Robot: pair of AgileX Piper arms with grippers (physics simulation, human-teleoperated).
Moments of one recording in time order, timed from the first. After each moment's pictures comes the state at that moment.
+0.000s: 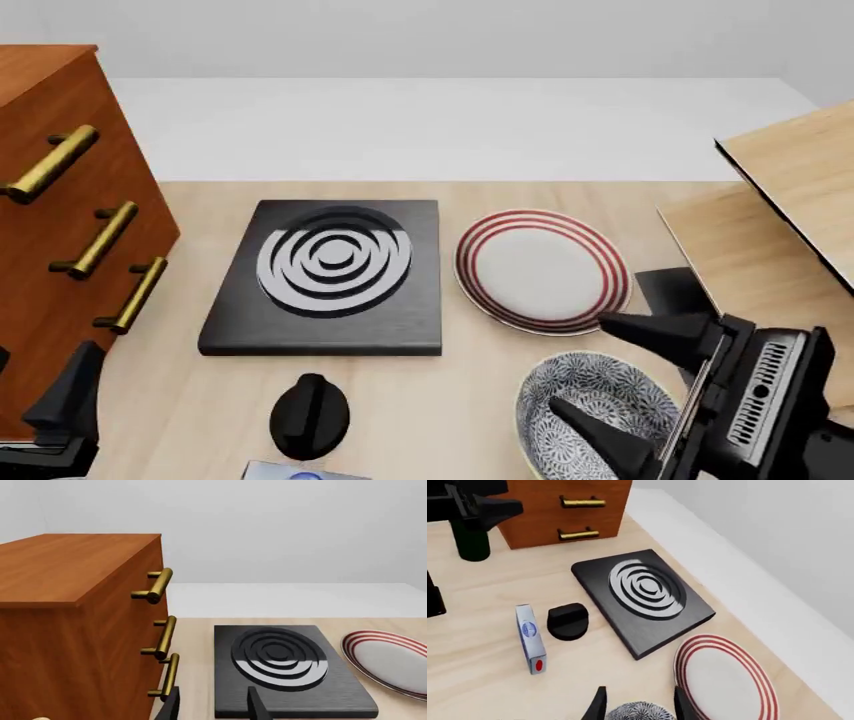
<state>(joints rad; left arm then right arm) 0.00 0.01 0.00 0.00 0.00 0.82 0.58 -0.33 0.09 -0.33</state>
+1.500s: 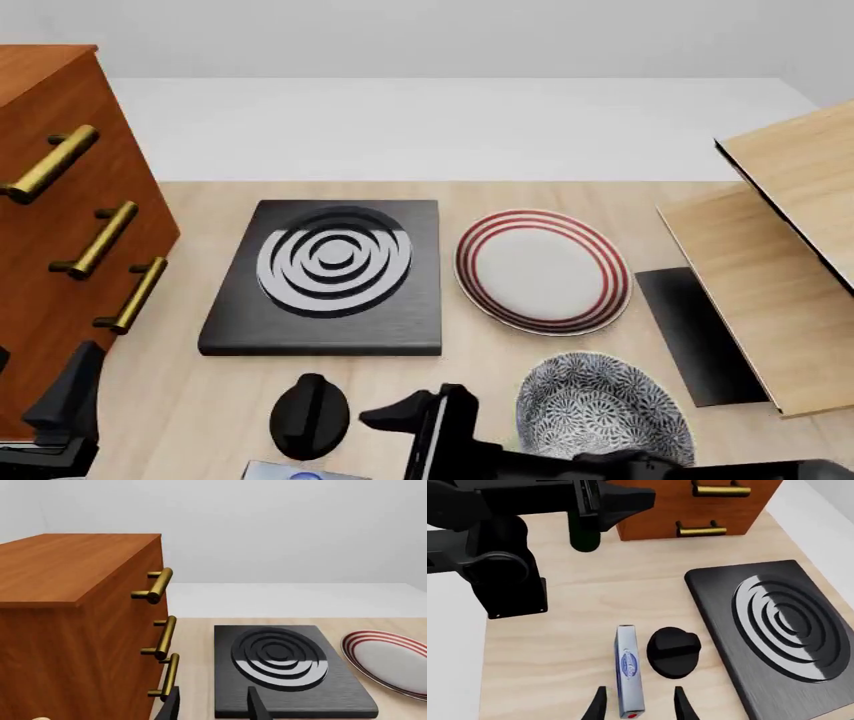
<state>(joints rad) 0.00 0.01 0.00 0.00 0.00 1.21 1.44 -0.50 -0.41 -0.20</state>
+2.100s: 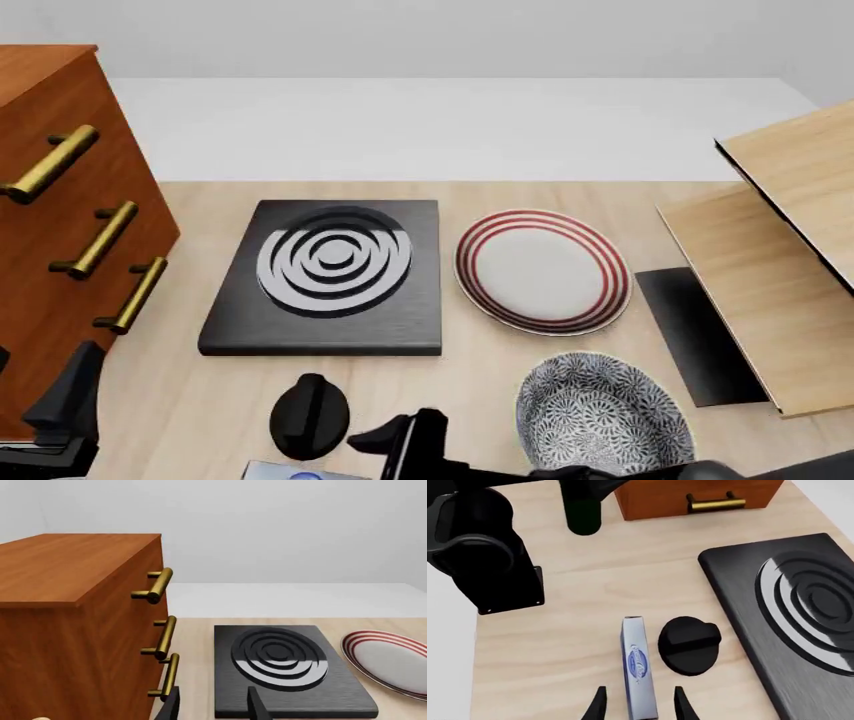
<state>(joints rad) 0.00 0.01 0.00 0.00 0.00 1.22 1.65 -0.52 -0.54 -0.14</state>
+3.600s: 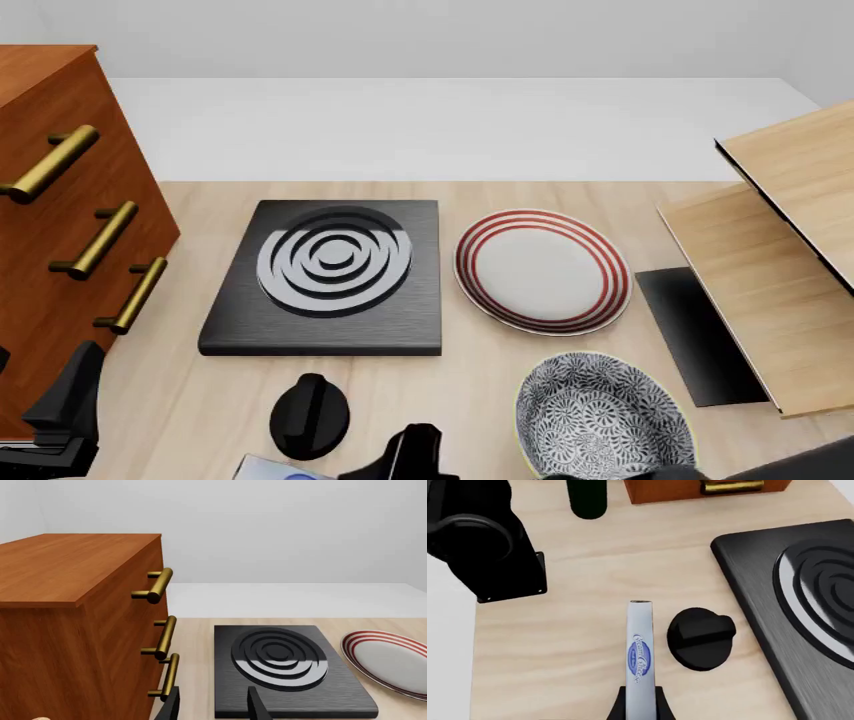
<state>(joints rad) 0.00 0.01 0.00 0.00 0.00 1.24 1.71 -0.53 -0.54 -0.13</state>
